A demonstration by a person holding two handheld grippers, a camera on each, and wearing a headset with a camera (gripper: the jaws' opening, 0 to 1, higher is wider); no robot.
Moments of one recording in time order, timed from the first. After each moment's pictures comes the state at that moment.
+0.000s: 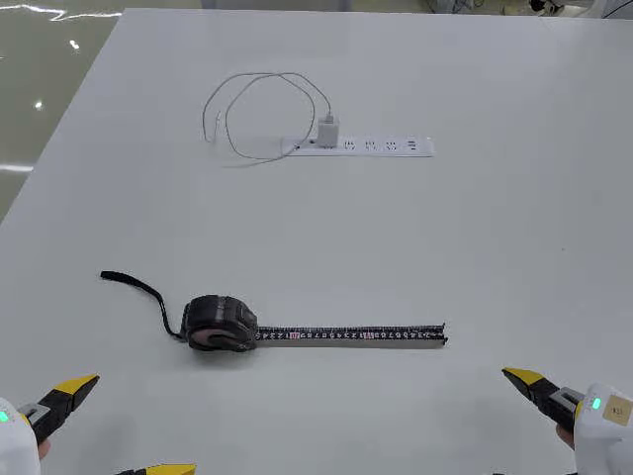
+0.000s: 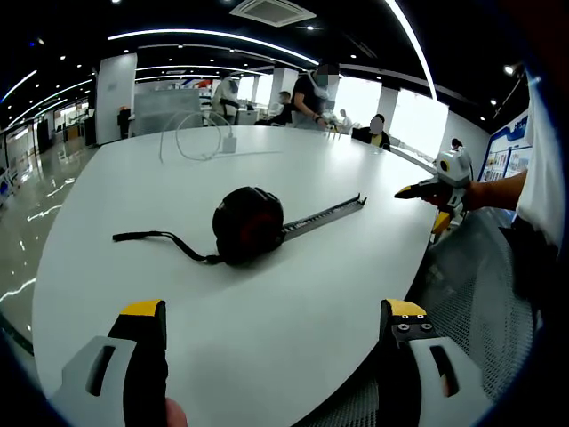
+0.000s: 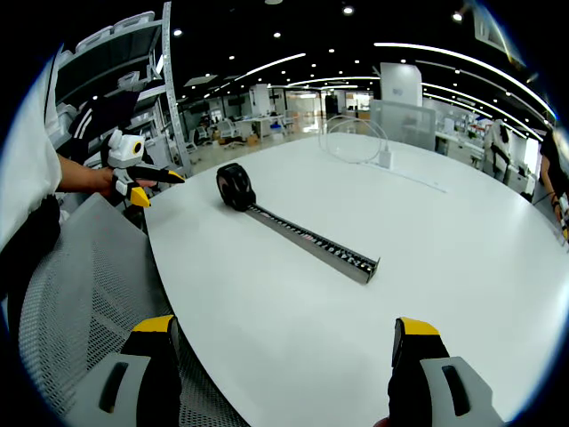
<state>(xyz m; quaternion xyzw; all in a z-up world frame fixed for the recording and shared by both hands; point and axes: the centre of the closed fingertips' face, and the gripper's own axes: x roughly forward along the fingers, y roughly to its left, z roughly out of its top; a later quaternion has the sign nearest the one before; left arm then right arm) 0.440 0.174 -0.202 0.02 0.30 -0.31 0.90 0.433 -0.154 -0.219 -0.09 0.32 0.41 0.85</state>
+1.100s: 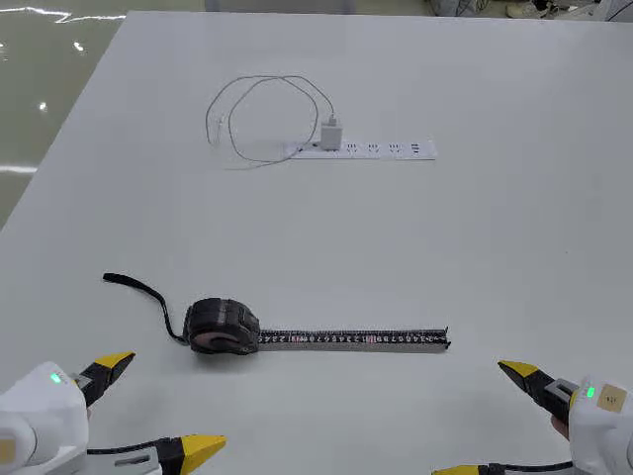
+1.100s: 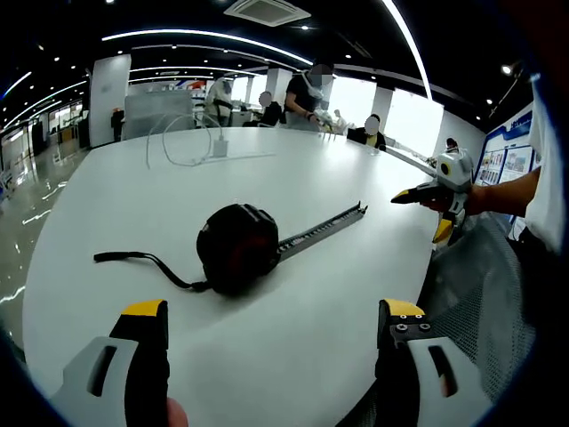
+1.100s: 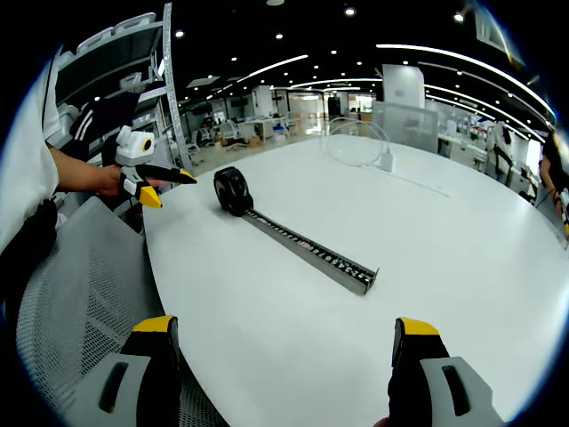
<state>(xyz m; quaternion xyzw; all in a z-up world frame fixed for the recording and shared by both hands) 0.472 0.146 -0.202 0.02 0.30 -0.32 0.90 0.448 -0.149 -0.218 -0.09 0.31 0.42 0.85</state>
